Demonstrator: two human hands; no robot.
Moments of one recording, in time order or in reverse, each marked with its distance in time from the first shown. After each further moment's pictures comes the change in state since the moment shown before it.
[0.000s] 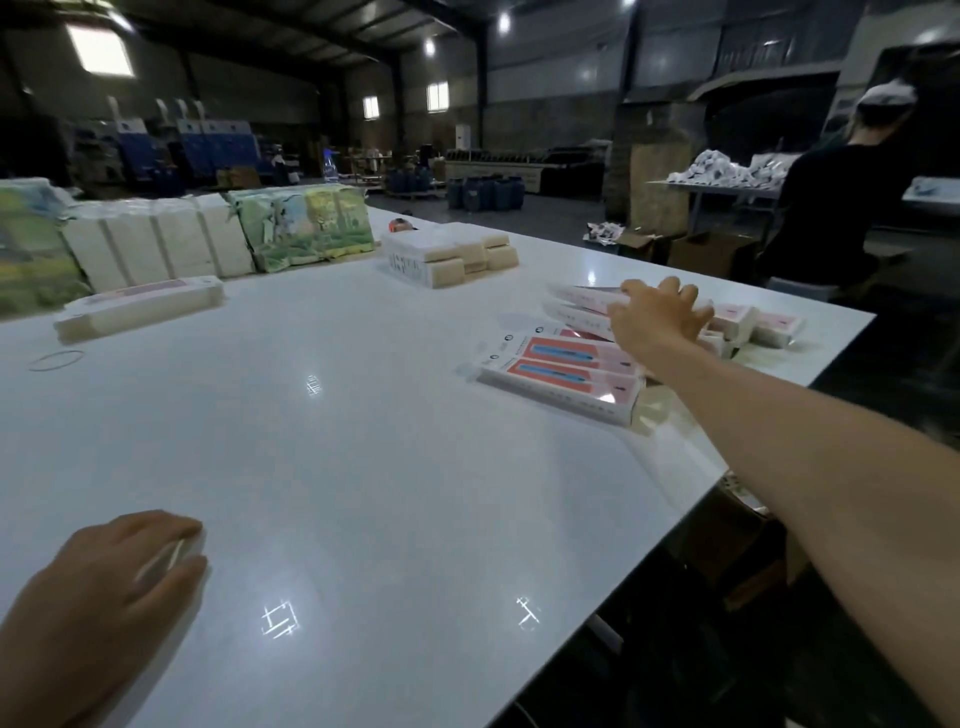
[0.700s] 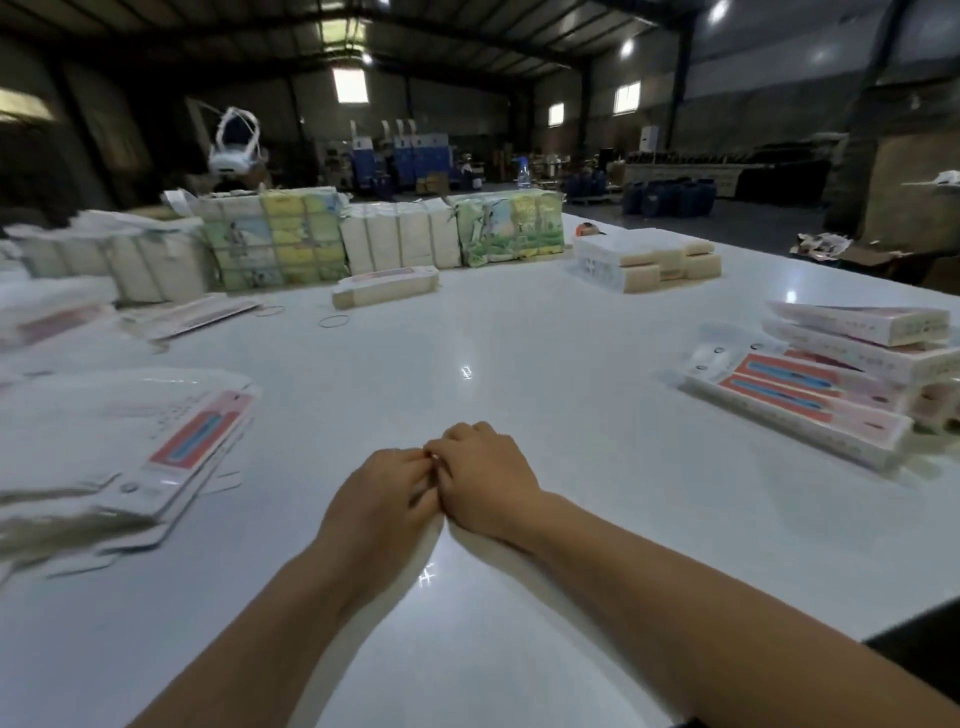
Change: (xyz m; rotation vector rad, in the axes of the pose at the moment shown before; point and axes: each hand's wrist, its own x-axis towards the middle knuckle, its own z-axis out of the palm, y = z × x) left_hand -0.025 0.057 -0.021 -0.027 0.104 0.119; right_hand -0.293 -0.221 -0.003 0.382 -0.455 -1.112
